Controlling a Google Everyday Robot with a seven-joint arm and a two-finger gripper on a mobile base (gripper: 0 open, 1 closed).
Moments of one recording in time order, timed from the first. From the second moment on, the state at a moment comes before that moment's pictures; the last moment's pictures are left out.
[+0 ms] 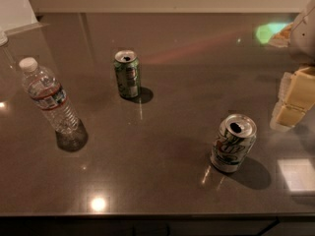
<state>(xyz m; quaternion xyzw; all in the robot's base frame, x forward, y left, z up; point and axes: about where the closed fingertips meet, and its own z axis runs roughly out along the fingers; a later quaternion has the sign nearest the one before) 0.438 -0.217 0.976 -0.60 0.78 -0.03 0.16</state>
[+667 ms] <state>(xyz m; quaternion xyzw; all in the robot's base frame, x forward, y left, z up) 0.433 -0.209 0.972 -0.61 0.78 0.00 0.17</state>
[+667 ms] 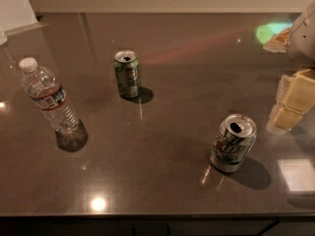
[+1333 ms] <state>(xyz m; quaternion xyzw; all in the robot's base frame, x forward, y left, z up) 0.403 -0.183 0.947 -0.62 0.75 0.11 0.20</state>
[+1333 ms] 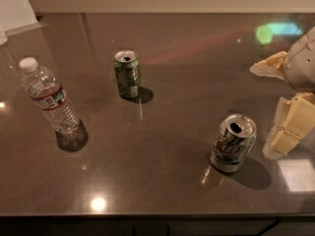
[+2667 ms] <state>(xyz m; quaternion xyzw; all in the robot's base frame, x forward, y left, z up) 0.375 -0.153 0.901 -0.63 0.72 0.18 0.23</state>
